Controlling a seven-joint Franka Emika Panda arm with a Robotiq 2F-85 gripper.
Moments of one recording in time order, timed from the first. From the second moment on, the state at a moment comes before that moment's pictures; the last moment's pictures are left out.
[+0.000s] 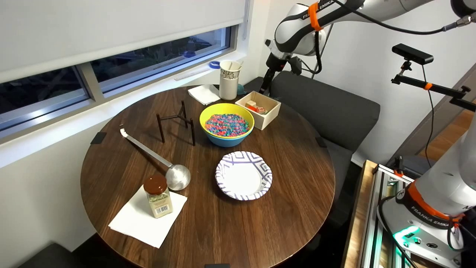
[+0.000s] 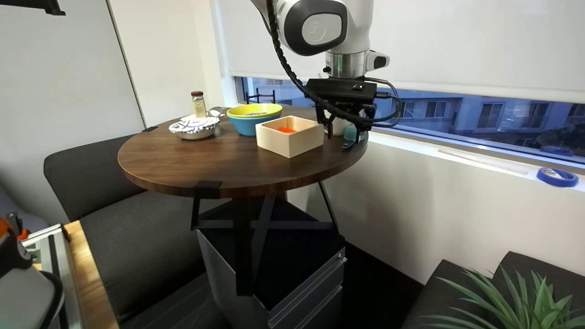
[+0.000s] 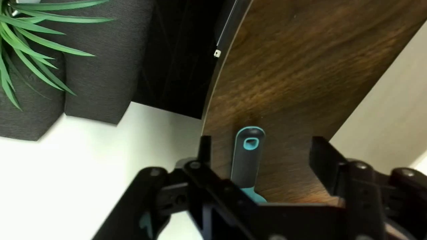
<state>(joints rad) -0.24 0.35 -0.03 -1.92 0.27 2.45 -0.83</state>
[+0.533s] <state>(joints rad) -0.24 0.41 -0.02 -1.89 0.27 2.49 -0.83</state>
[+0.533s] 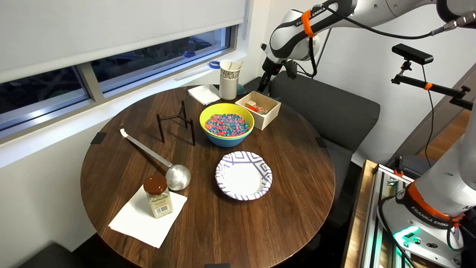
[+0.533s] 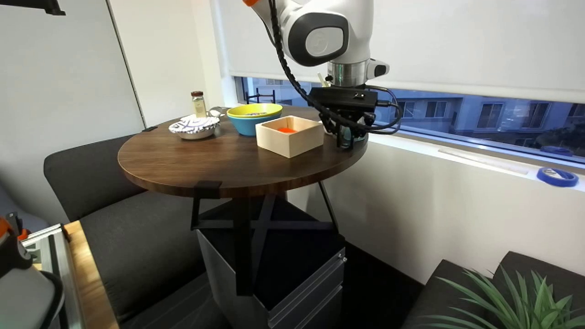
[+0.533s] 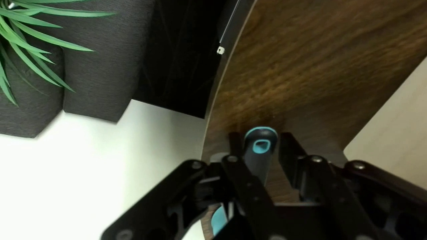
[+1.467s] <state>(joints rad) -0.25 0.40 -0.01 -1.87 0.26 2.46 -0.79</state>
